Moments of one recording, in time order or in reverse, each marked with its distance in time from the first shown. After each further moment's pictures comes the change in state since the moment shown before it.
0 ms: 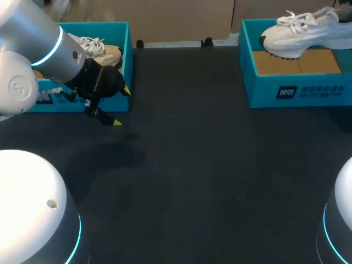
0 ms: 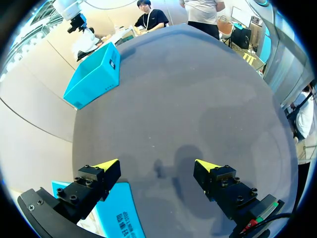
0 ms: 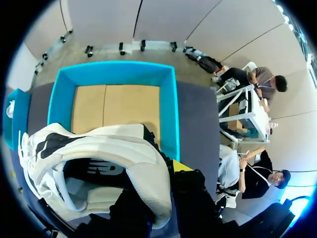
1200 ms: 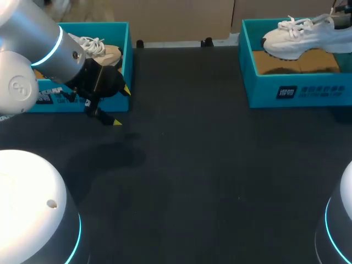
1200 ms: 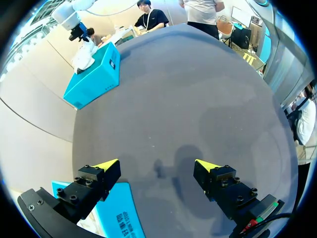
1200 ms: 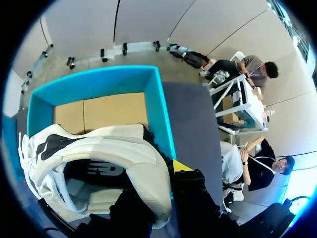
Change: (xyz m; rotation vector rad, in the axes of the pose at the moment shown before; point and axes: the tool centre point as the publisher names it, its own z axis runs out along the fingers) left arm 0.000 0.000 0.000 0.000 0.000 0.000; right arm -0.009 0.033 0.063 0.001 -0.067 0.150
